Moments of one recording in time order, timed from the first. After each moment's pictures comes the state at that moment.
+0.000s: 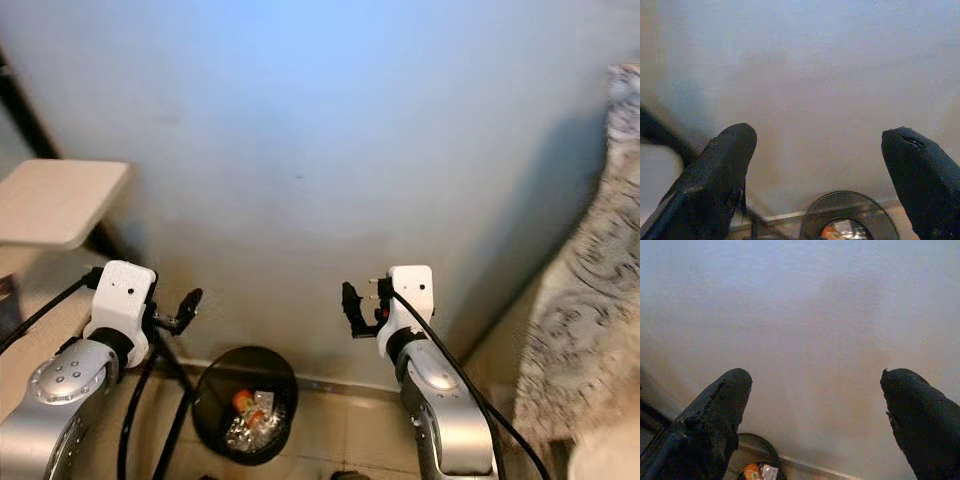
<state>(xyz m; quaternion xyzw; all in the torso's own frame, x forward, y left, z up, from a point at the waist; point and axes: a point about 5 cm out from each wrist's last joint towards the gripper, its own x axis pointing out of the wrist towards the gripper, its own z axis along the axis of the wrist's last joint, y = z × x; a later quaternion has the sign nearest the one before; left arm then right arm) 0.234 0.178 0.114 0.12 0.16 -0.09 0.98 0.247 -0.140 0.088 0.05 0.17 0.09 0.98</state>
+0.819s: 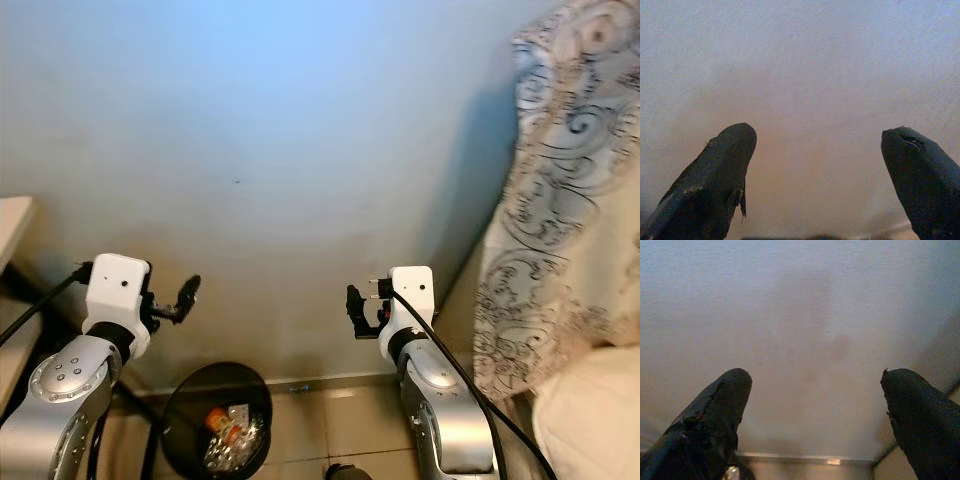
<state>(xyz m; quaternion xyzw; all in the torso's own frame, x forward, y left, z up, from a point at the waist) 0.238 0.175 0.123 0.09 0.12 -0.06 0.99 0.248 -0.145 0.087 0.03 0.18 0.07 0.98</state>
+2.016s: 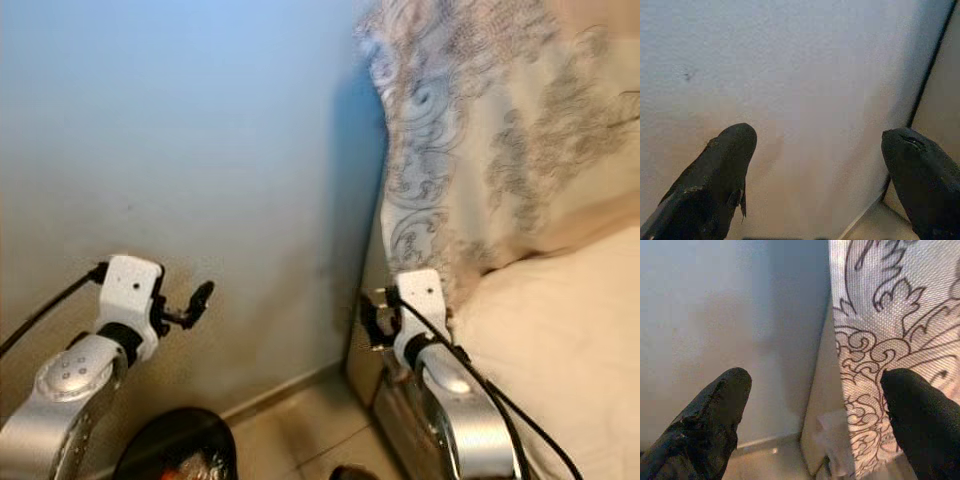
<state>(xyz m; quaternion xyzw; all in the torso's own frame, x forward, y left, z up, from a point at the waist) 0.237 0.171 0.116 0.10 0.14 -0.11 0.98 0.241 -0.153 0.088 -0.03 0.19 0.09 0.98</state>
